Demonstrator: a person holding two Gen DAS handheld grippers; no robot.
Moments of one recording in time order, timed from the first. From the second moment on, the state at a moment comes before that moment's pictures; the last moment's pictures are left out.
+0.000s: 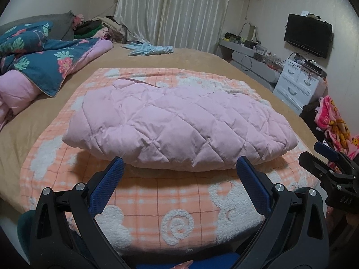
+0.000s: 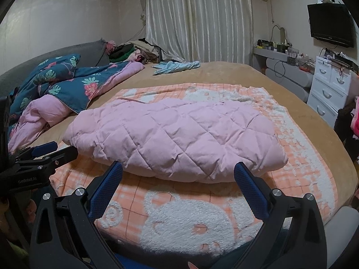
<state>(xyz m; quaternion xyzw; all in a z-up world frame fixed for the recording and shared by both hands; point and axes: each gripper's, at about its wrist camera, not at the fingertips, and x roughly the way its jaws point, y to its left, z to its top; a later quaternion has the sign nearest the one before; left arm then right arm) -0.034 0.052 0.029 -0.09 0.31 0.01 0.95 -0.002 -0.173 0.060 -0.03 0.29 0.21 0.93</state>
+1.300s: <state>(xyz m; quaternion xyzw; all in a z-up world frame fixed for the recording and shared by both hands) -0.035 0.054 0.032 -0.09 0.31 0.04 0.95 -0.003 -0.175 0.056 -0.03 0.29 0.21 0.93</state>
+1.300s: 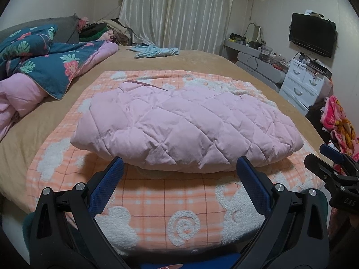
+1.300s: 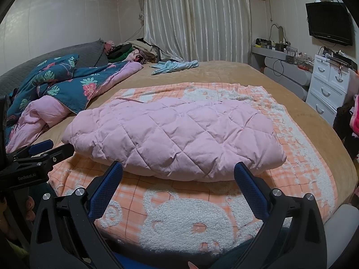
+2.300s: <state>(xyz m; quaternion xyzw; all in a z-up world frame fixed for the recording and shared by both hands) -0.036 0.056 0.037 -0.08 0.31 0.04 0.95 -0.005 -0.176 0.062 -0.03 0.29 0.21 0.93</state>
